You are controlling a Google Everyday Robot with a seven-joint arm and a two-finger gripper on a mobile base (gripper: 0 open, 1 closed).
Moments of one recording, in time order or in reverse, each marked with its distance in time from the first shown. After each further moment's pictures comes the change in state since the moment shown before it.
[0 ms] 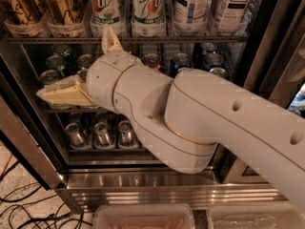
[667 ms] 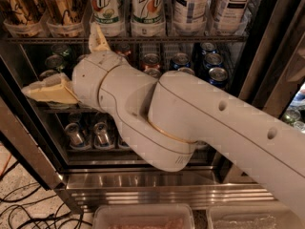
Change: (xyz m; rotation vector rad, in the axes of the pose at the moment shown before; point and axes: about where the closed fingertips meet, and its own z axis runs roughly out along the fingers) arm -0.008 0.012 0.021 -0.006 -0.046 0.029
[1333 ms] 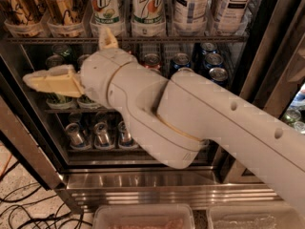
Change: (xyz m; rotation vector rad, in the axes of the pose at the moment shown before) arm -0.003 -0.014 -0.005 0.018 -0.038 0.148
